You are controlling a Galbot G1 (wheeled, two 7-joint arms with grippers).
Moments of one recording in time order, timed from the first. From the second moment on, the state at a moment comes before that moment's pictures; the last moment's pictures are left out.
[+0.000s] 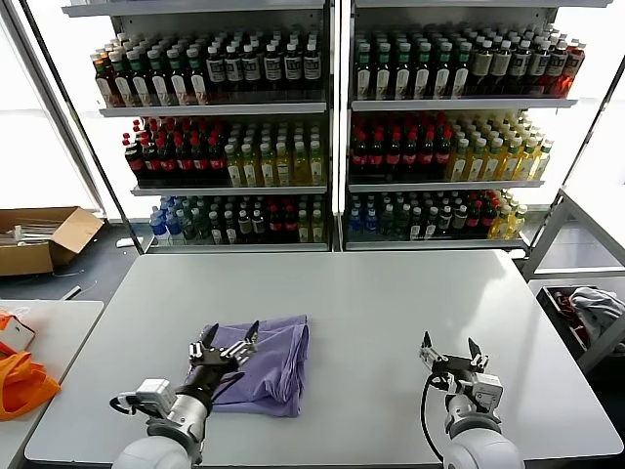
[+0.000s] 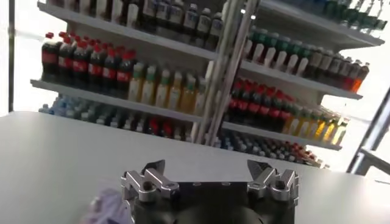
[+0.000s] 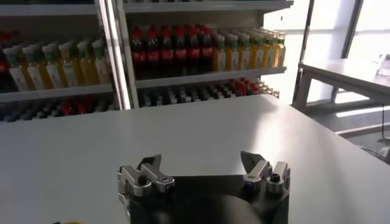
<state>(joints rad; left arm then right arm) 1.44 -1.31 -0.49 -2.15 -0.49 0.39 -0.13 -1.38 1.33 0.43 2.10 0.36 -0.50 0.42</state>
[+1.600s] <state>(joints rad) 1.47 -1.30 -0.57 -1.92 -0.41 0.38 -0.05 -1.38 1.32 0.42 2.12 0.36 -0.51 0.42</state>
